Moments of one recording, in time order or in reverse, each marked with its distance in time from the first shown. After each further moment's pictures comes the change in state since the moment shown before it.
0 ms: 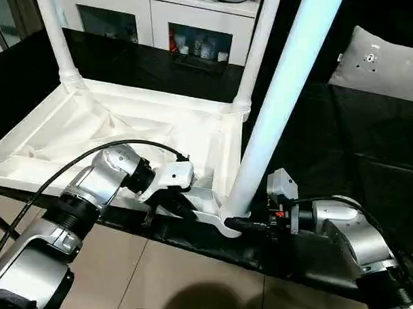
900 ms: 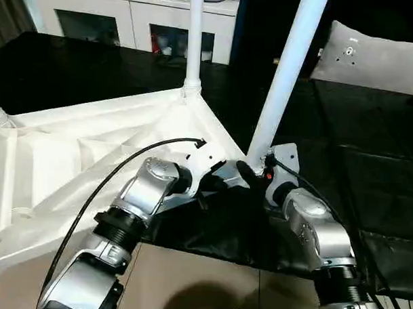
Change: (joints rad) left arm 0.042 -0.308 0.134 -0.086 0.065 0.454 0.635; right arm -0.024 0.361 -0.211 0.010 -0.164 0.183 -0.850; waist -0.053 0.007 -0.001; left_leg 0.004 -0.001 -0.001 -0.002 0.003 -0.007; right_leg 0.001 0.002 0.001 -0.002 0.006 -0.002
